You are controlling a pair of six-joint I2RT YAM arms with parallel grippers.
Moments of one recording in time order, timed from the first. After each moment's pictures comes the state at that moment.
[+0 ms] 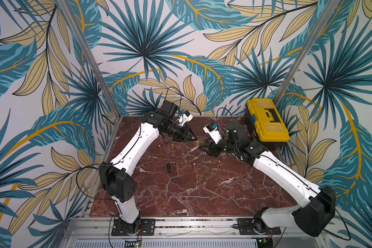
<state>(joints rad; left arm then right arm) -0.43 1.76 1.87 -1.09 0.83 -0.38 0.54 1.37 1.23 -0.45 -0.37 -0.10</state>
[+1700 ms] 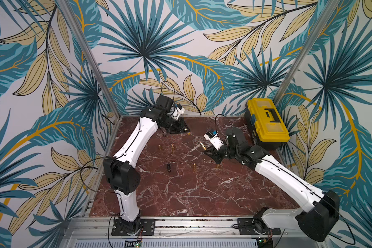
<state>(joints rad) -0.40 1.91 2.02 -1.09 0.50 -0.34 0.56 1.28 1.15 -0.53 -0.27 -0.10</state>
